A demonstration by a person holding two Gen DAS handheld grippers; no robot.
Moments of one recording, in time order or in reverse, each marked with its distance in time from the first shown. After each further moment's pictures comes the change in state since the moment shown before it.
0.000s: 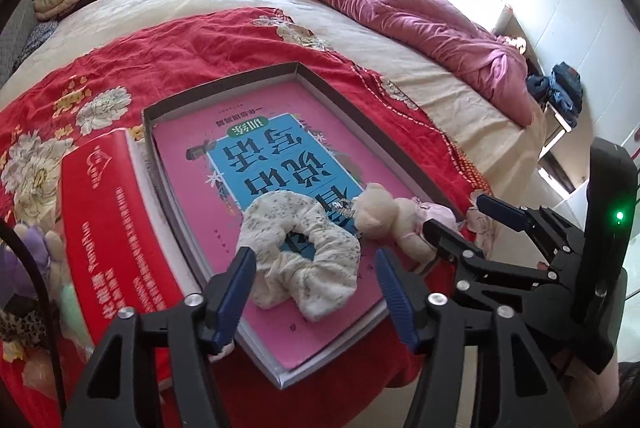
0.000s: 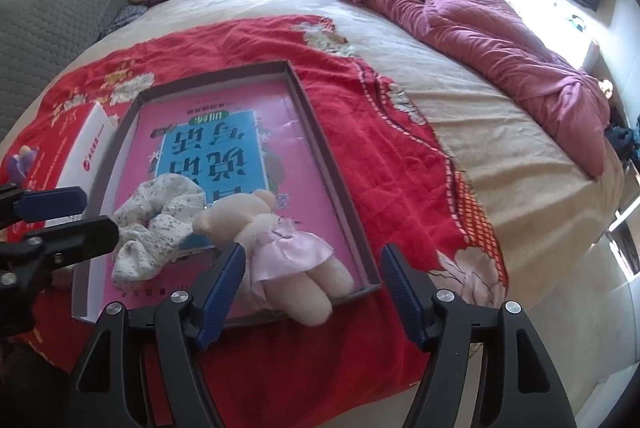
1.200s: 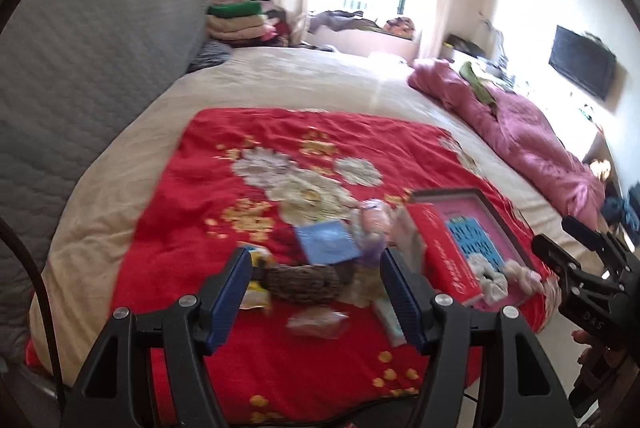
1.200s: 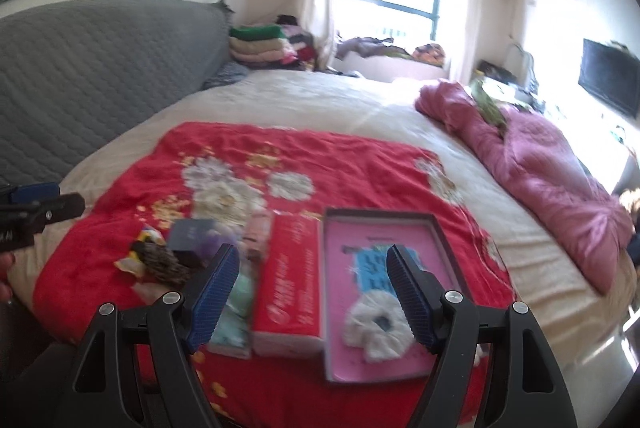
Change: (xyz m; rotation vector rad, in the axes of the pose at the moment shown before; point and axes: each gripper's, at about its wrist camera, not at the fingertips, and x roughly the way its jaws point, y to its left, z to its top) left arm -0.268 0.206 -0.100 -0.320 -0.346 0.360; right arm -0.172 0.216 0.039 -0.255 -0.323 0.195
